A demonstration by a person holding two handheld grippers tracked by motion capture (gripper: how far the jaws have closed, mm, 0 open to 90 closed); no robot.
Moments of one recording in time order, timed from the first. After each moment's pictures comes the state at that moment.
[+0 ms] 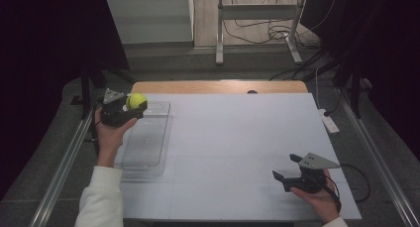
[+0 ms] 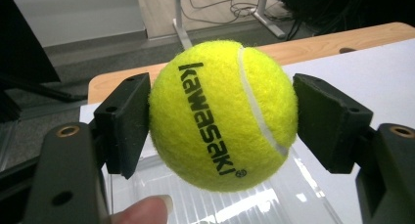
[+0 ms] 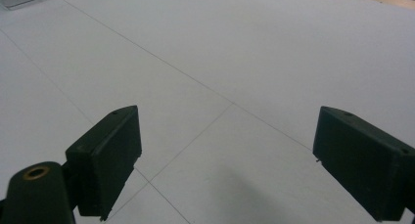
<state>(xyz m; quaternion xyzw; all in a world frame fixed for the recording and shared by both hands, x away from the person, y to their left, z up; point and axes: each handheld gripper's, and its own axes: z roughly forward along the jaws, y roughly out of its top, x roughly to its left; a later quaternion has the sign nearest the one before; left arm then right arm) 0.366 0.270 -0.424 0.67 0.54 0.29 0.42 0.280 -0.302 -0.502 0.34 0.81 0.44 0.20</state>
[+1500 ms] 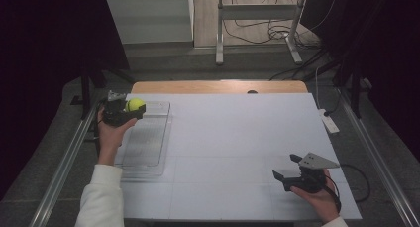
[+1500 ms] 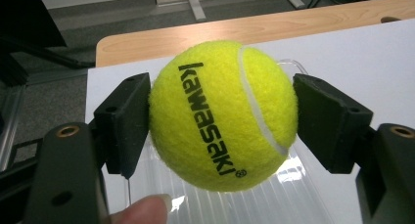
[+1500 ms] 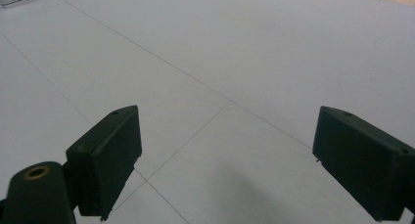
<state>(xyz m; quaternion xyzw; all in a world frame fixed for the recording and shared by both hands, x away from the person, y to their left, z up) 0.389 0.281 -0.450 0.68 0.57 0.26 0.37 0.281 -0.302 -0.503 0.34 0.81 0.44 0.20</state>
